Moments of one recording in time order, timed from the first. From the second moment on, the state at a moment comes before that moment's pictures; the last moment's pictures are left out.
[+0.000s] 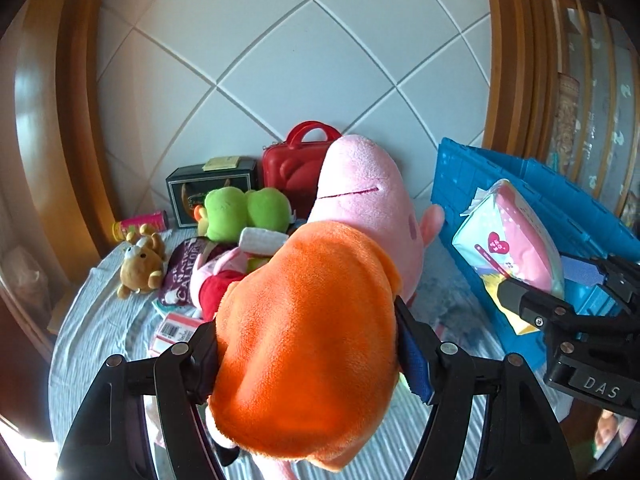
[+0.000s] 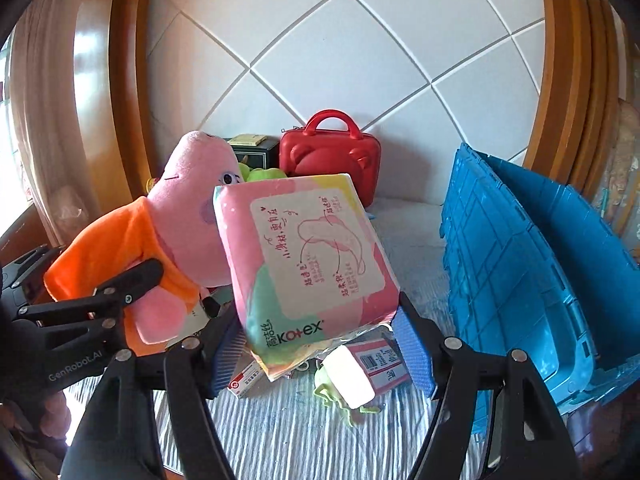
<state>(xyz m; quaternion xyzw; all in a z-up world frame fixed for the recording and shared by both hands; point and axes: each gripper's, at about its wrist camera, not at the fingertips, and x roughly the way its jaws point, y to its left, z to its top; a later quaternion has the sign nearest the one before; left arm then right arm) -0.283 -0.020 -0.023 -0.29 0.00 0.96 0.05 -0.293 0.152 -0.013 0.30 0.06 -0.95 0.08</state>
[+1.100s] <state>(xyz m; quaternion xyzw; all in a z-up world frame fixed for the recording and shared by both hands) -0.370 0.436 0.059 -0.32 0.04 0.94 0.12 -0.338 0.602 0.058 0.30 0.06 -0.95 -0.03</state>
